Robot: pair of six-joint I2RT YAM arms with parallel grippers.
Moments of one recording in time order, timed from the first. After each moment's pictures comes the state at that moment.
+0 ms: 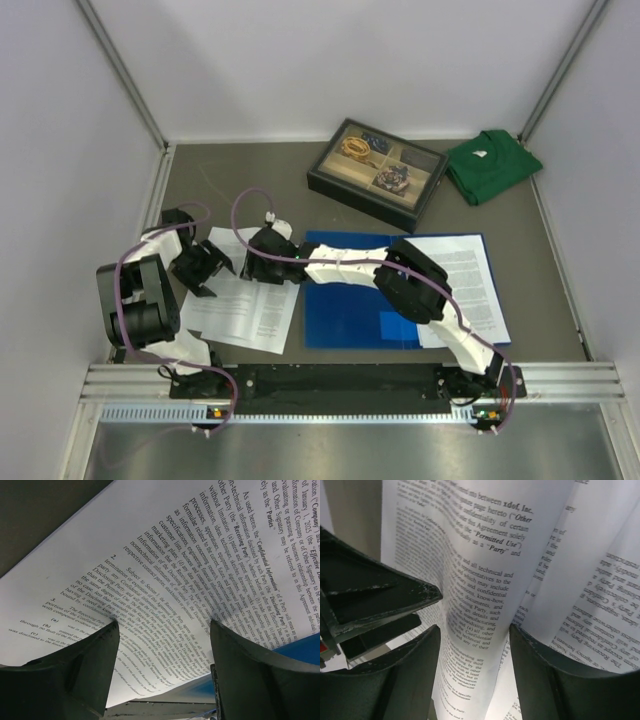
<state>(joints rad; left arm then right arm) 0.24 1.58 0.88 -0.72 0.20 -0.62 1.10 2.29 1.73 -0.20 0.11 1.08</state>
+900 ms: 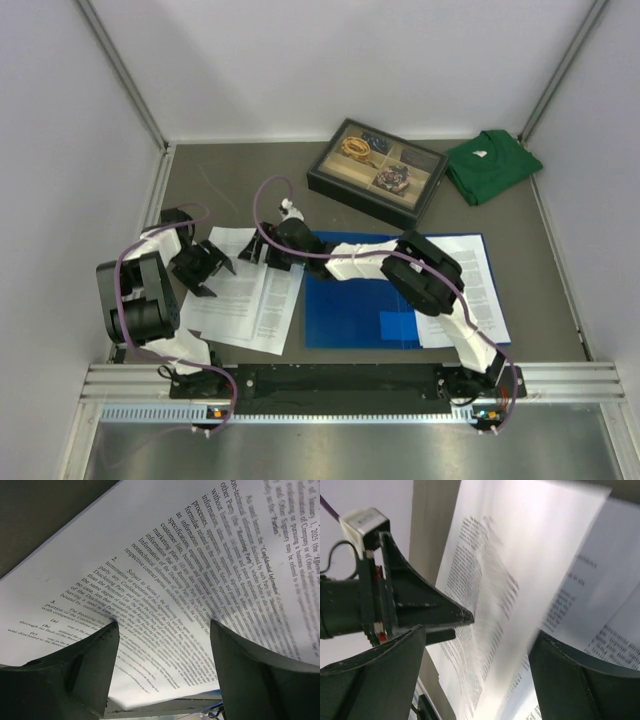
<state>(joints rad) 0.25 1.60 0.90 -0.74 0.21 -0.61 1.02 2.22 1.44 0.33 -0.04 1.06</state>
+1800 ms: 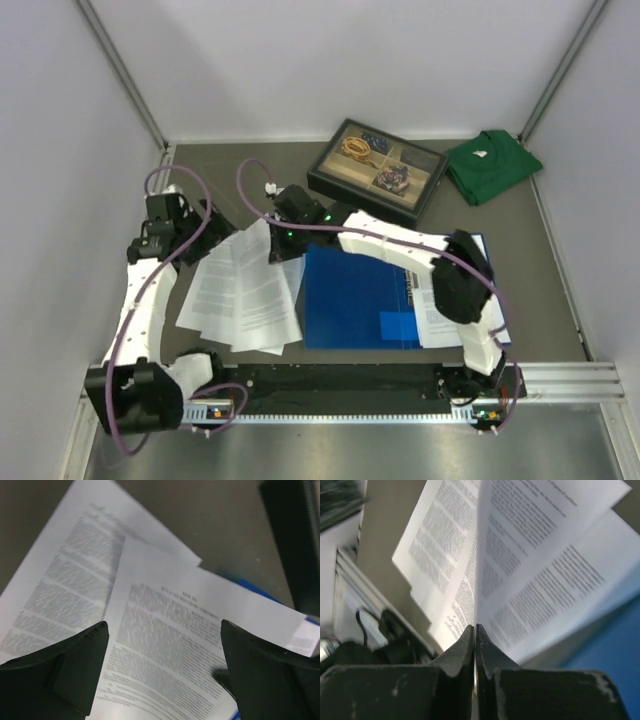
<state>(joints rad) 0.14 1.11 0.94 -0.67 0.18 -0.56 0.99 2.05 1.71 -0.43 -0.16 0.68</state>
